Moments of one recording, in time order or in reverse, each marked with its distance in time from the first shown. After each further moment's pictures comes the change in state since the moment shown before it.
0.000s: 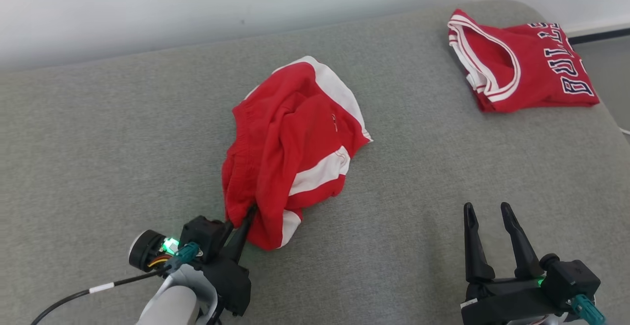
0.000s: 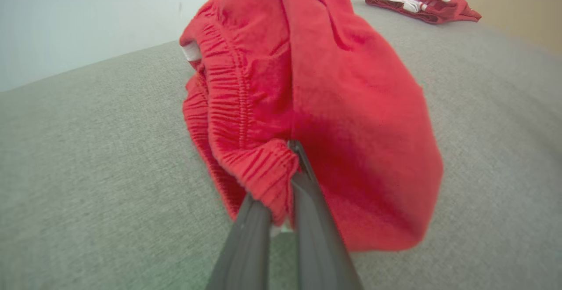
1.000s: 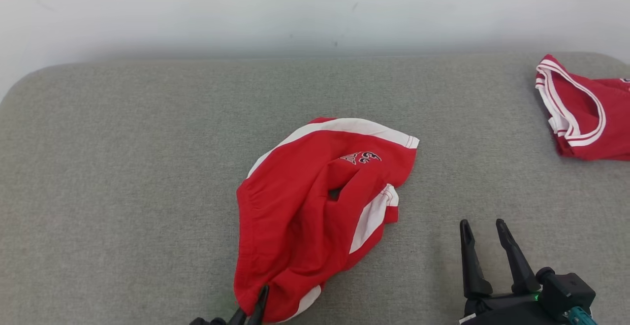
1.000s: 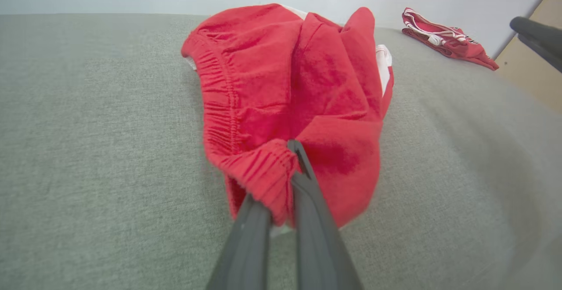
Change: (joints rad) left arm 0.445 0.001 0.059 -0.410 -0.033 0.105 -0.013; right arm 0.044 -0.009 0.018 0.014 0.021 0.000 0.000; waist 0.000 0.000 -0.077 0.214
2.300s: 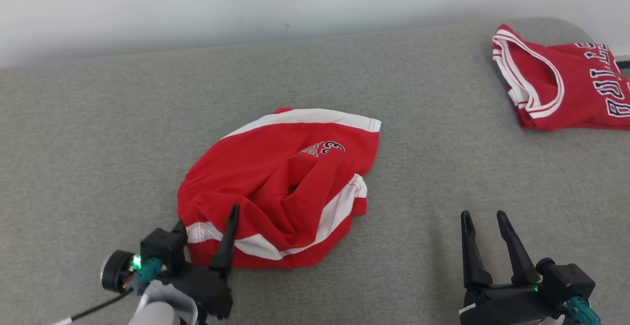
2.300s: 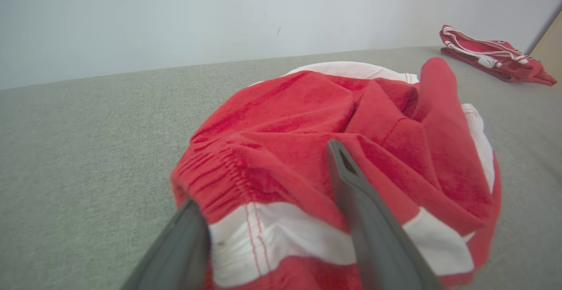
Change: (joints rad) left arm -0.336 -0.014 0.151 0.286 0.037 -0.069 -0.009; right arm -0.041 -0.002 -0.009 0.029 0.009 0.000 0.000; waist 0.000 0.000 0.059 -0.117
